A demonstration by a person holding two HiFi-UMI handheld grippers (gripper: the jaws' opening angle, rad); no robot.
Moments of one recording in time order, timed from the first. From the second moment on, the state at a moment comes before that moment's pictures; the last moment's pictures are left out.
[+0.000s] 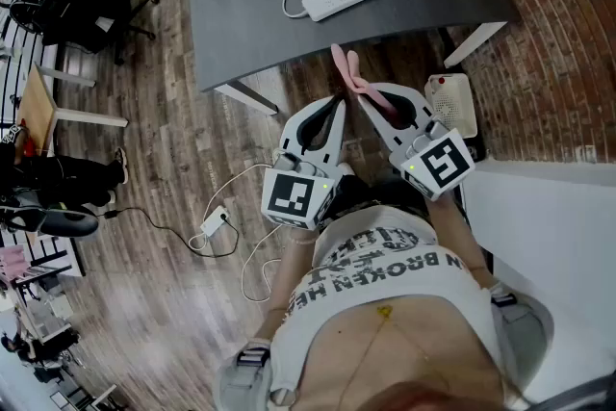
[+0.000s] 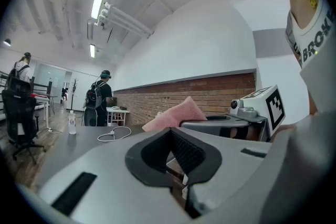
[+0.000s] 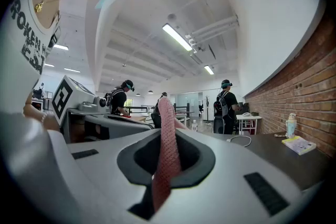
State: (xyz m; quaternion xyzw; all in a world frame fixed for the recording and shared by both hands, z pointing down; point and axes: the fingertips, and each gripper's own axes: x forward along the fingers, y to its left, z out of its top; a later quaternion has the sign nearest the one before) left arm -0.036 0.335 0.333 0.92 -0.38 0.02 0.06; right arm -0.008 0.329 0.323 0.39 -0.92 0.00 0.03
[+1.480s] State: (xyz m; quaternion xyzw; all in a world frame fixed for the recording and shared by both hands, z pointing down) left arm 0.051 0.119 0.339 0.91 -0.42 0.04 0.07; right arm 0.078 0.113 0.324 0.33 -0.94 0.03 0.01
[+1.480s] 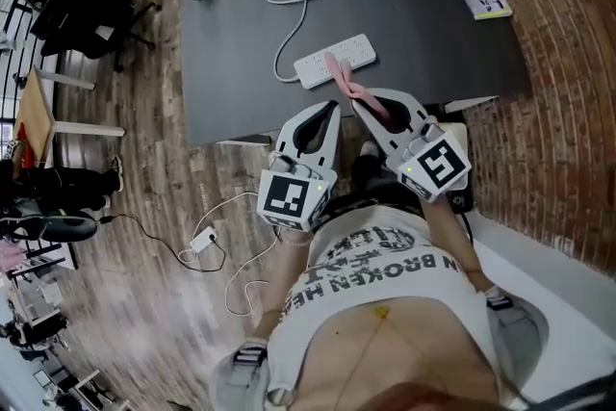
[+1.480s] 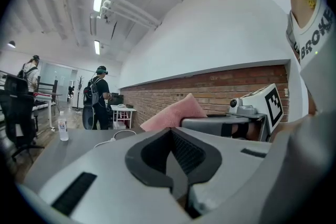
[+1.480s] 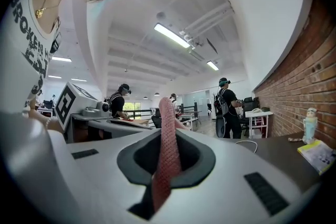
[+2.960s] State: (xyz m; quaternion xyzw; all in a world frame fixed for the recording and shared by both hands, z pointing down) left arm 0.016 -0.045 0.361 0.90 -0.42 0.05 0.08; right arm 0.049 -0.040 0.352 0.33 -0.94 0.03 0.06
